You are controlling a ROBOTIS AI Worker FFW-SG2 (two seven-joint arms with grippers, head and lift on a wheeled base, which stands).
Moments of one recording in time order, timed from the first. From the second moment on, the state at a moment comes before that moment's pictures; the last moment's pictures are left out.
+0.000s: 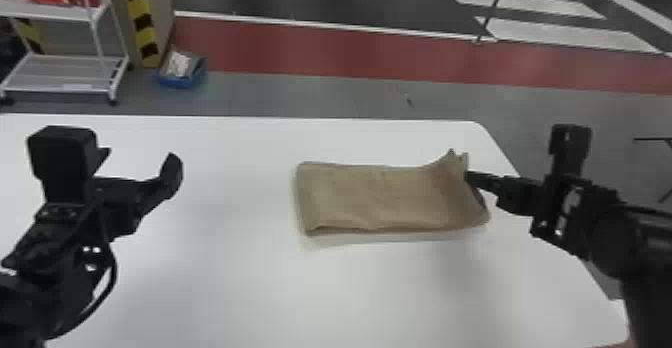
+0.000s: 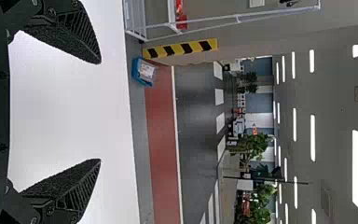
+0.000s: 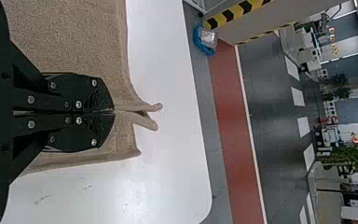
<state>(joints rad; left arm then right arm) 0.10 0.31 -0.20 -2.02 0.31 0.51 0.28 -0.08 -0.38 -0.31 -1.73 -0.38 0.93 0.29</state>
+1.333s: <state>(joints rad) -0.03 0.21 -0.43 -1.89 0.31 0.50 0.26 0.16 -0.36 -0.48 -1.84 -0.28 0.67 0.28</state>
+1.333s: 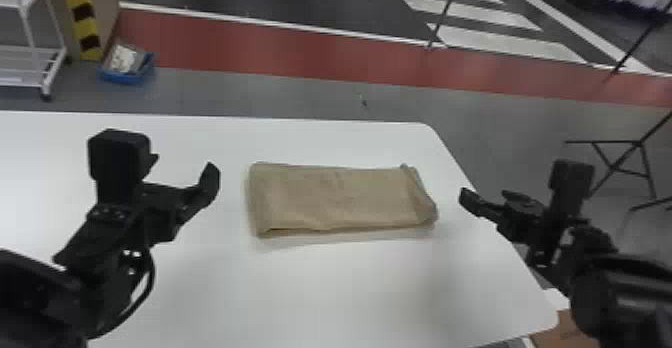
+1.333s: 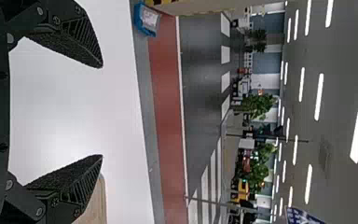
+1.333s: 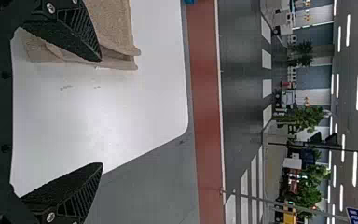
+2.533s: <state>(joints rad) -0.21 0.04 -0.59 -1.47 0.40 0.44 0.19 0.32 -0.24 -0.51 -1.90 -0.18 0.40 0.31</state>
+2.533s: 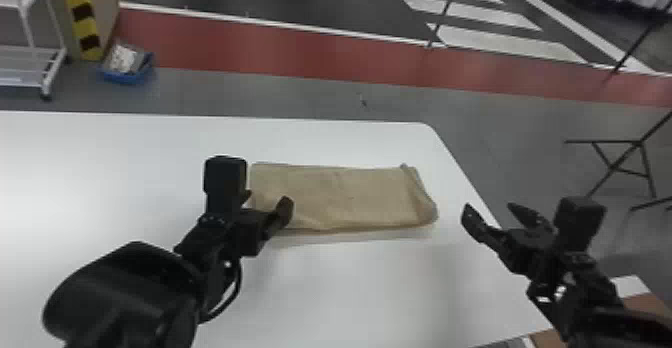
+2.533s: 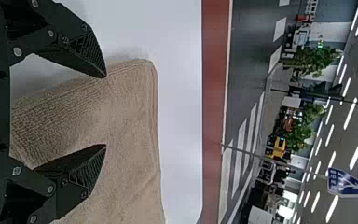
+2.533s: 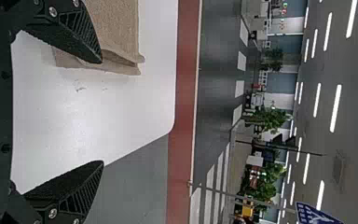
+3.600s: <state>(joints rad) -0.21 0.05 -0.58 -1.45 0.34 0.49 0.19 0.34 -0.24 -0.53 -1.92 -0.18 0.39 0.33</state>
